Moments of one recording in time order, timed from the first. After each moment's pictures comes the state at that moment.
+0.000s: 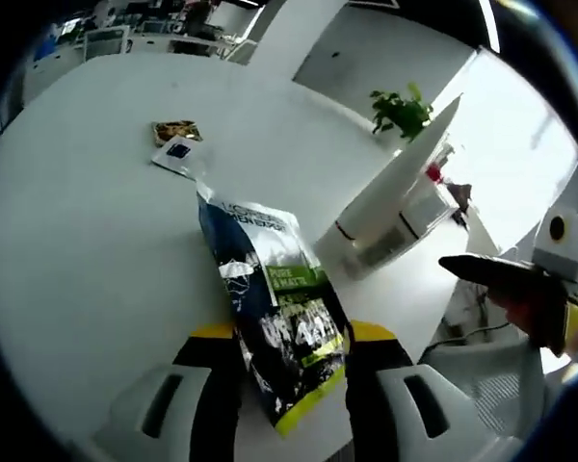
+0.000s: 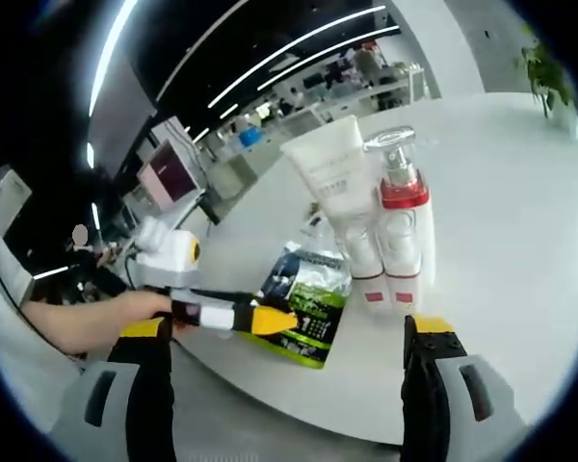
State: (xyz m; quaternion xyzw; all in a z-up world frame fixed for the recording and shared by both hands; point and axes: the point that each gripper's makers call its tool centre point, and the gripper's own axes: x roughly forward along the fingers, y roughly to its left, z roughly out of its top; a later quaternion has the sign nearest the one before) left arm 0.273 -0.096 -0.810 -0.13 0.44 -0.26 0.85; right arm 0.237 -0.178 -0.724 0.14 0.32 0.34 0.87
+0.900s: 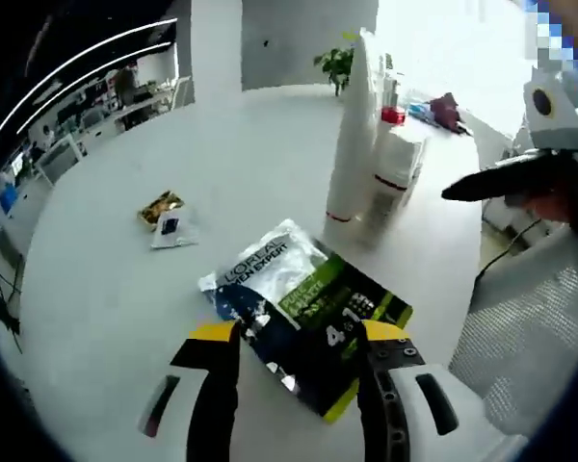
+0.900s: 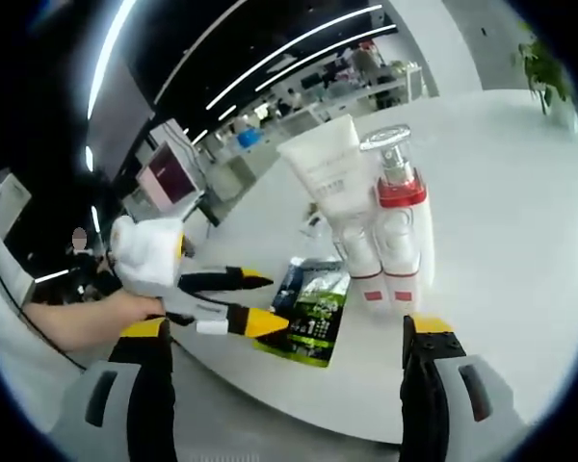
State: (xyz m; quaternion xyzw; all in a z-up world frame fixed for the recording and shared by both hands) left arm 0.294 -0.089 -0.793 0.16 0.33 -0.34 0.87; right arm 0.236 -0.178 -0.724 0.14 0.32 0.34 0.87
